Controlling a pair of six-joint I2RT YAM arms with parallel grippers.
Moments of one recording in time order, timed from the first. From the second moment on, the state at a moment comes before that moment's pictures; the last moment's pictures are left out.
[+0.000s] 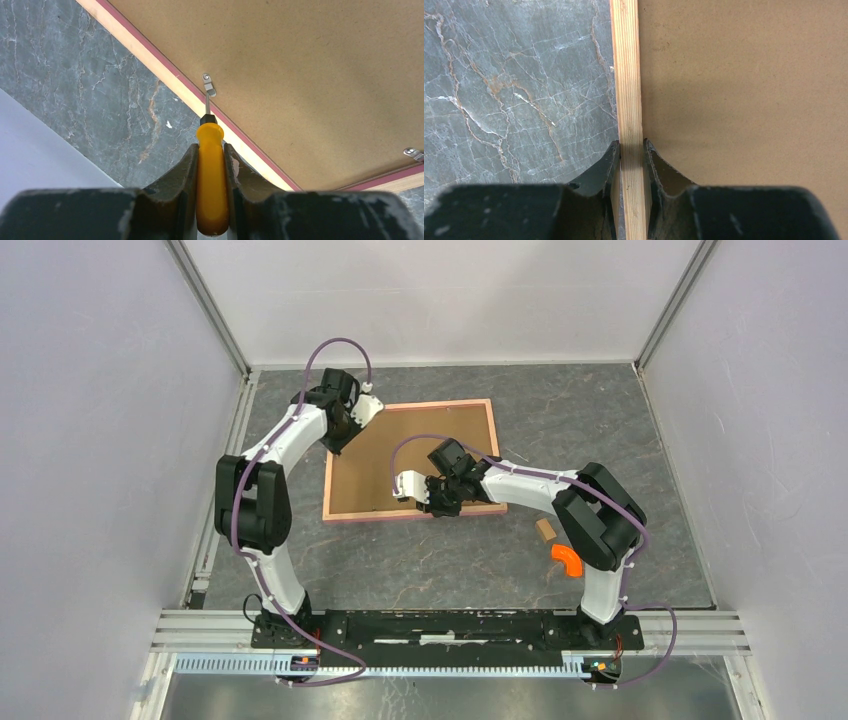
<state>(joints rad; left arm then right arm) -0.23 1.85 1.47 -0.77 -0.10 0.63 0.79 1.88 1.19 -0.35 -0.32 -0.75</state>
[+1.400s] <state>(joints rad) -0.12 1.81 1.36 -0.48 0.16 0.33 0.79 1.88 1.20 -0.36 -0.33 -0.75</state>
